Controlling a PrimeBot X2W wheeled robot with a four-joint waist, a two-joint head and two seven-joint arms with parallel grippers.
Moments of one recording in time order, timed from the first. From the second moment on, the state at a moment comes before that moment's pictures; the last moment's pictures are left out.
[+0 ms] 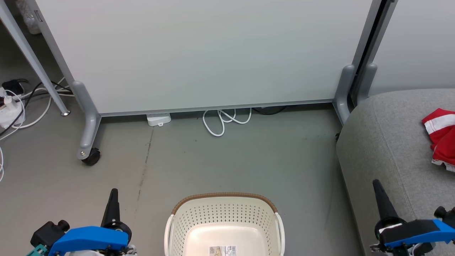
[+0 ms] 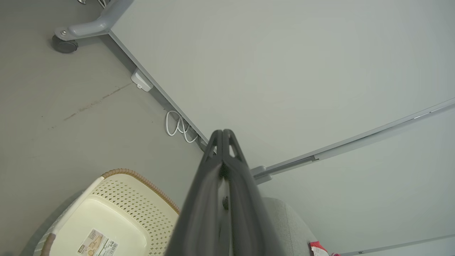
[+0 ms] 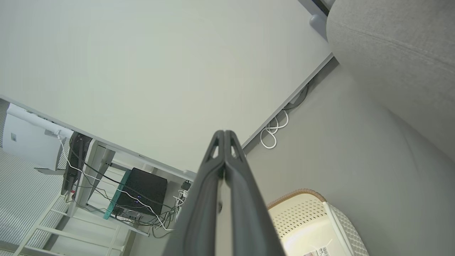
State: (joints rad) left arm -0.05 0.08 -0.01 0.34 -1.09 -0.11 -0.04; right arm -0.04 -0.07 -0.08 0.24 1.03 0.13 0.02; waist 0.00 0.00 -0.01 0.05
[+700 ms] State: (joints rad) left arm -0.07 0.07 0.03 0.29 -1.28 -0.11 0.02; right arm -0.07 -0.07 -0.10 0.25 1.24 0.13 0.05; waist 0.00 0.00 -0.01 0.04
